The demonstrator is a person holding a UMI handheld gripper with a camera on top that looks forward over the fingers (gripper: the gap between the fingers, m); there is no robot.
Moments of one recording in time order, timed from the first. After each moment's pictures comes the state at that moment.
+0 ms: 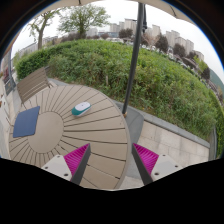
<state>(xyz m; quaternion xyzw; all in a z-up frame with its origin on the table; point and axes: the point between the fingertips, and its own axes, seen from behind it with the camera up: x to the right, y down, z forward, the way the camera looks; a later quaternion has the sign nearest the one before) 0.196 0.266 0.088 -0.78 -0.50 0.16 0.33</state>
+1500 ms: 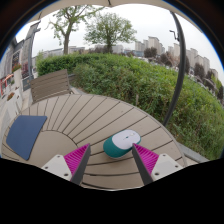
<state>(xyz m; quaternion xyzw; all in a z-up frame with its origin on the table) -0.058 0.198 -0.006 -0.68 -0.57 0.27 0.37</state>
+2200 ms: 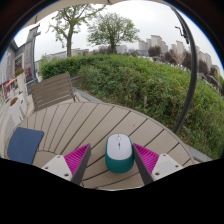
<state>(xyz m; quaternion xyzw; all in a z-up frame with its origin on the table) -0.144 0.189 -0.014 -0.67 -0.58 0.31 0.34</state>
